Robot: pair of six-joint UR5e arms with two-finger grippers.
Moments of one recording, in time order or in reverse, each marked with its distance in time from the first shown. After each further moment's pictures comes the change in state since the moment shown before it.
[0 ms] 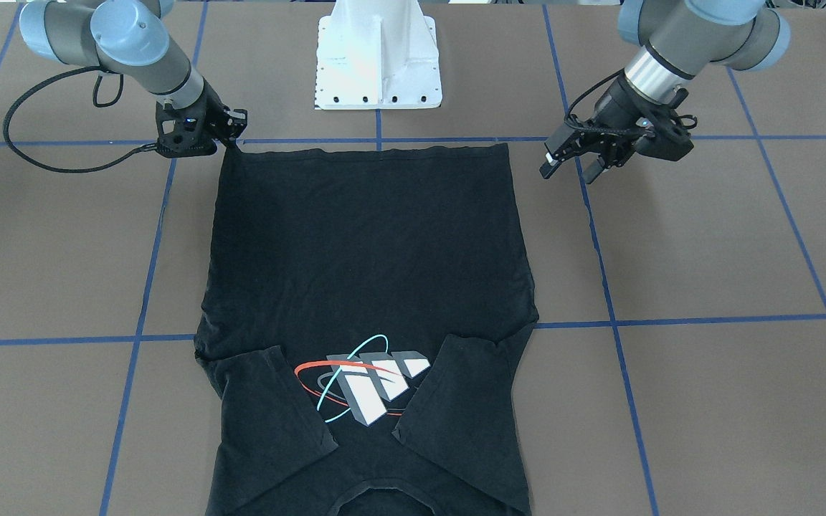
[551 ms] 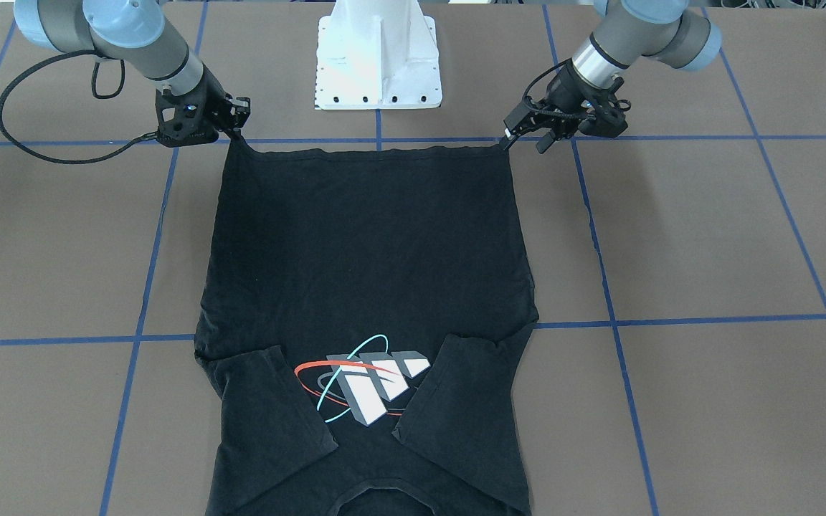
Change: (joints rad) left arm 0.265 0.055 0.013 -0.099 0.190 -0.201; right arm 0.008 0.000 0.041 0.000 0.002 0.002
